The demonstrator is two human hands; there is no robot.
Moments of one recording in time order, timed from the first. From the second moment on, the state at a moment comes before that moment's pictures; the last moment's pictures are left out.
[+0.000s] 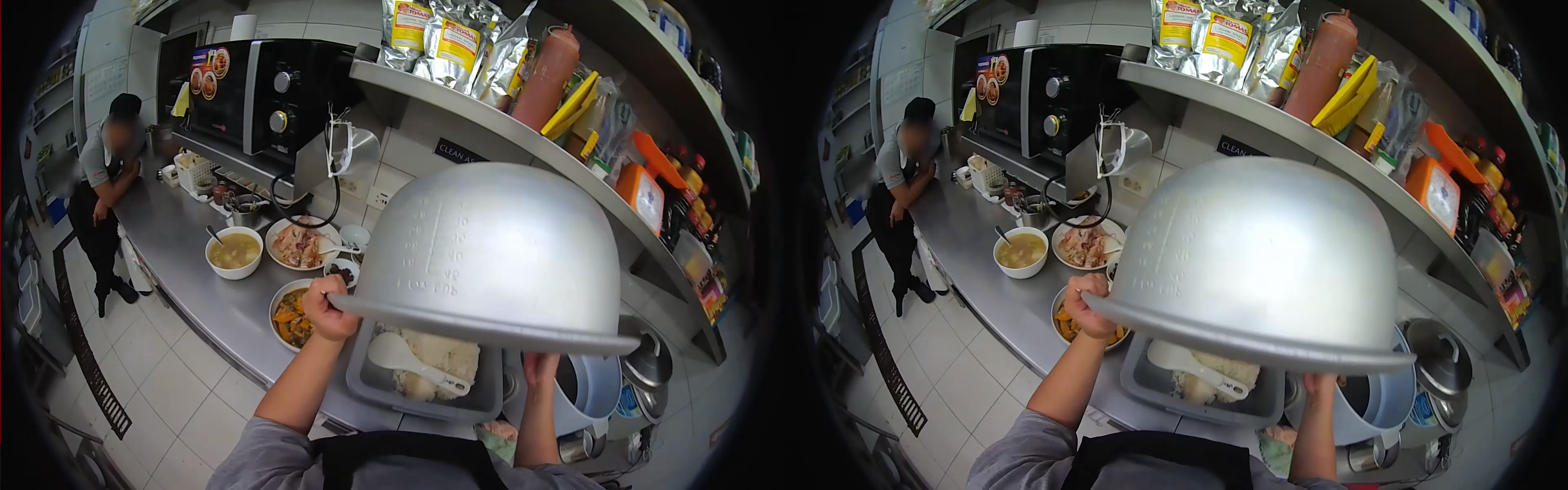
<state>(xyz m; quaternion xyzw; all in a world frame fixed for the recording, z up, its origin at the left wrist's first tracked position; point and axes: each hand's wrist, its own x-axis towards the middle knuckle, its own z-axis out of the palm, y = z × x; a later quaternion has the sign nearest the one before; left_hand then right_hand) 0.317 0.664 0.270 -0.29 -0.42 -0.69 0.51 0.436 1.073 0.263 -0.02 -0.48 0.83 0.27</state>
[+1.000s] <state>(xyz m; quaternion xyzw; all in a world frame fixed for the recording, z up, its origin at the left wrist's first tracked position) 0.686 0.373 0.330 0.32 -0.72 -0.55 0.28 0.552 0.851 0.260 0.12 -0.47 0.78 -0.40</state>
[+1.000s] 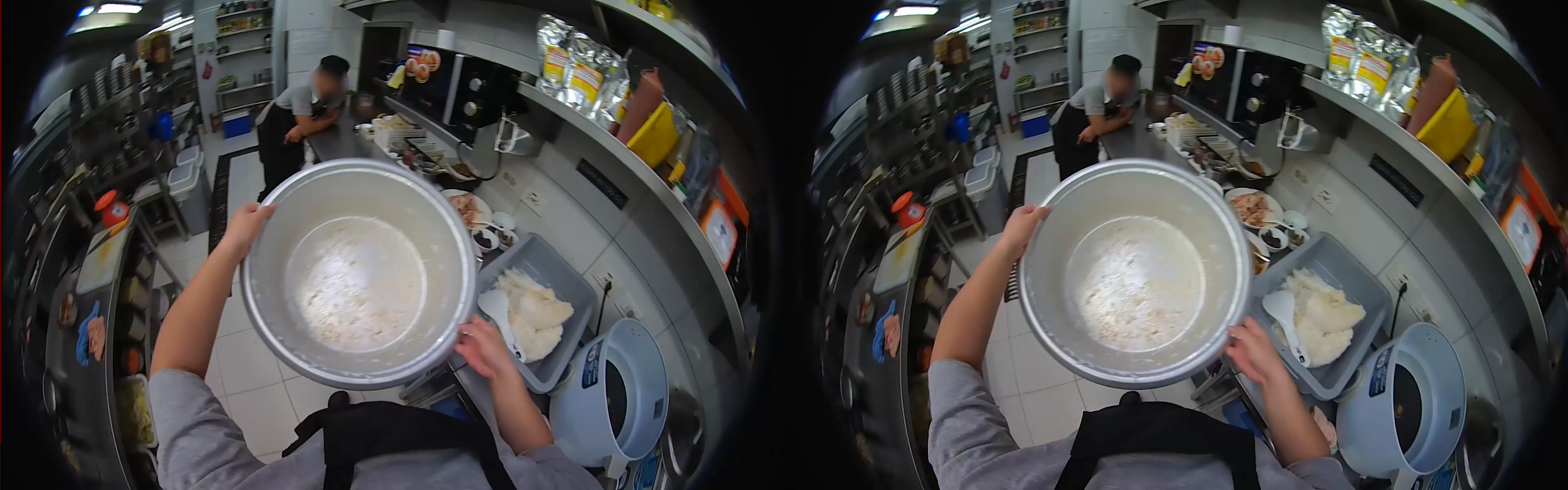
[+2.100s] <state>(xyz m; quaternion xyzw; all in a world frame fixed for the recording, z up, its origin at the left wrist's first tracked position) 0.932 -0.200 0.341 0.60 -0.43 -0.57 0.36 0.518 0.002 0.124 0.22 -0.40 0.43 -0.78</state>
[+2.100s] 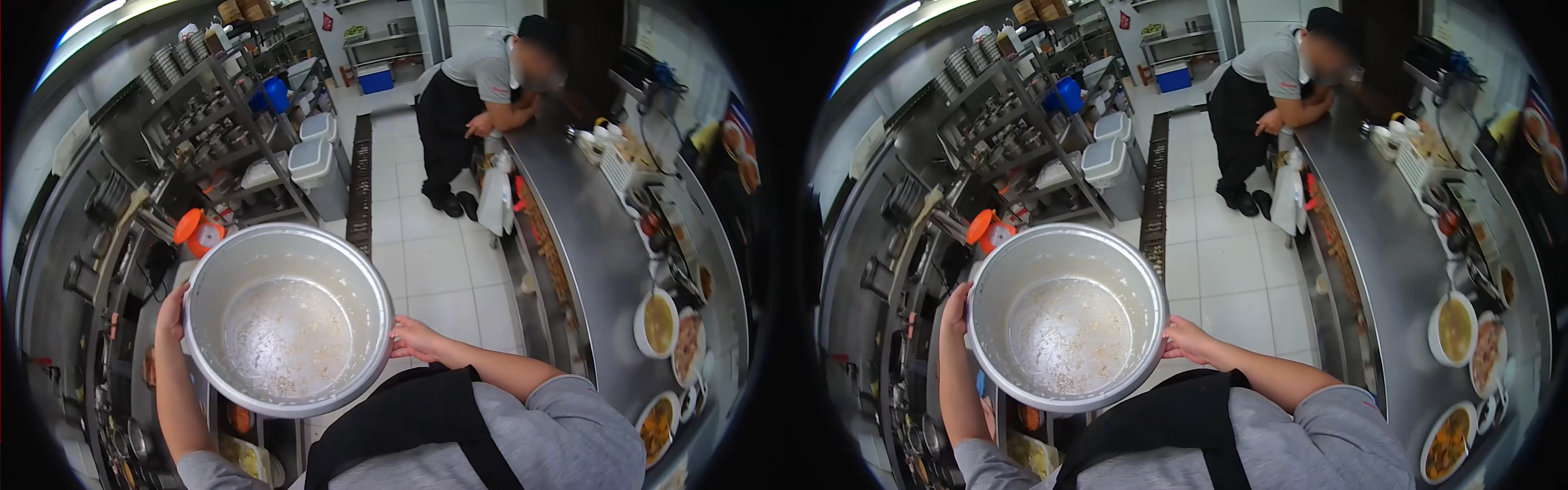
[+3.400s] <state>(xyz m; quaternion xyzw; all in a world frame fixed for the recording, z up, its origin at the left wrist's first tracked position) 0.484 -1.351 0.380 0.59 -0.69 -0.26 0.32 0.135 -1.057 0.149 0.22 -0.38 0.51 -0.74</state>
